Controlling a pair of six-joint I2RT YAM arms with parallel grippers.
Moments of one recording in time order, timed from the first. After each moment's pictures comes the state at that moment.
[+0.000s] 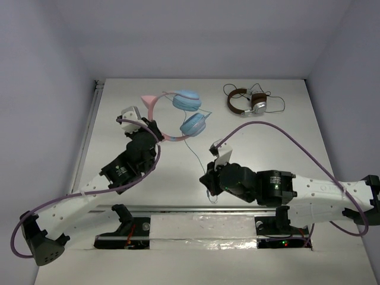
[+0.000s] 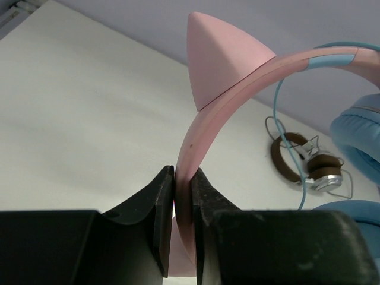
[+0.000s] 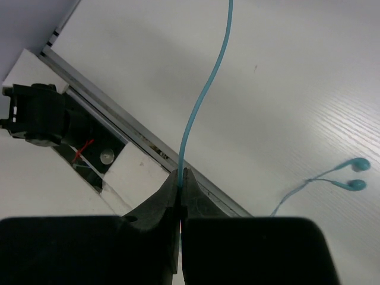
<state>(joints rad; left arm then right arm) -0.88 0.88 0.87 -0.13 -0.97 -0.58 1.41 1.06 1.01 -0.48 0.51 0.66</state>
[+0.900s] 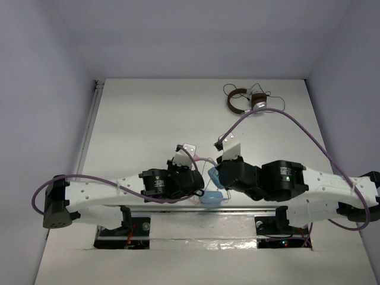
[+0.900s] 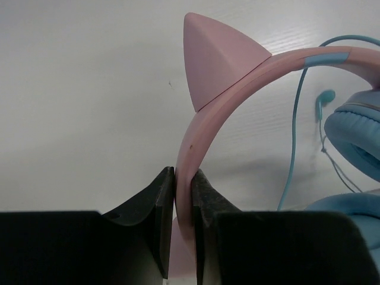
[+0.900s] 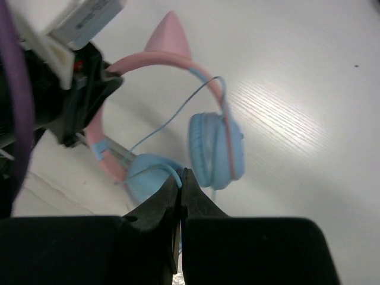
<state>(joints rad) -1.35 1.18 0.95 -0.81 -0.84 -0.84 1.46 1.16 1.36 -1.02 0.69 0.63</state>
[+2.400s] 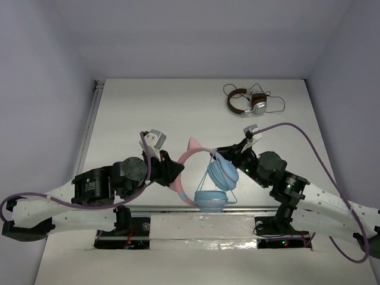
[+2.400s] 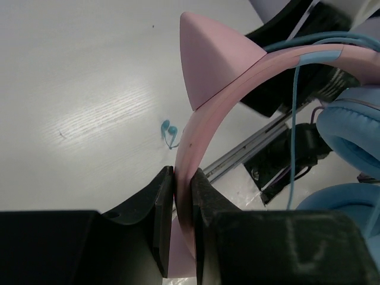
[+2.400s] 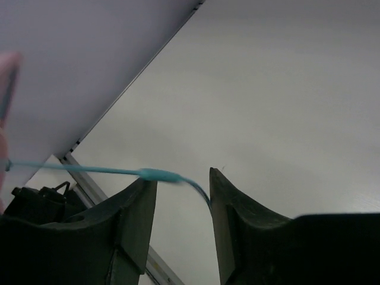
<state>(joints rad) -1.36 0.73 1.05 -0.71 -0.51 -0.68 1.01 0.77 0.65 0.07 0.29 0.45</state>
